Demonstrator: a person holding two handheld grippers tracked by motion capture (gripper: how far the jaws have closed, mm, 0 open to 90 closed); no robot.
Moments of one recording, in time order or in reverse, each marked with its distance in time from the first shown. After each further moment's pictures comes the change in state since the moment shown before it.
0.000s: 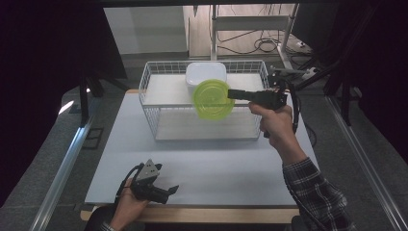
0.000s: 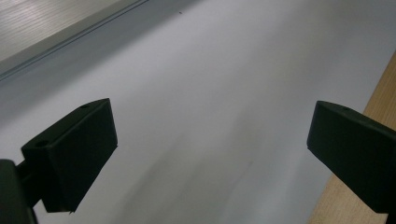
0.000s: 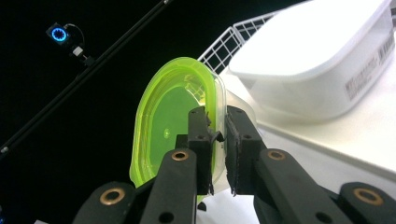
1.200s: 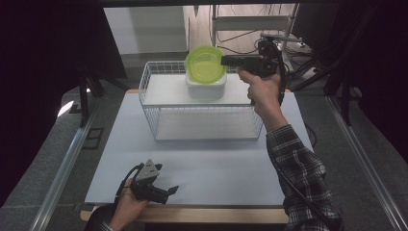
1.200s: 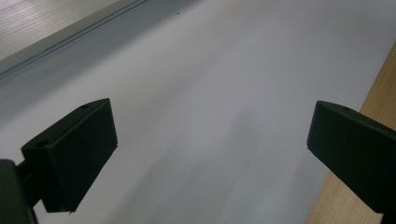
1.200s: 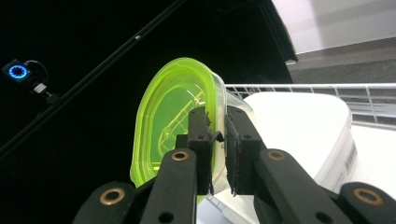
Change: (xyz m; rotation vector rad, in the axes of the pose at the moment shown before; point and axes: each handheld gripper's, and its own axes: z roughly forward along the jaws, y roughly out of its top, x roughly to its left) left arm 0.000 0.000 -0.001 -0.001 -0.010 -0.001; right arm 0.004 0.068 0.035 -0.097 -0.133 -0.009
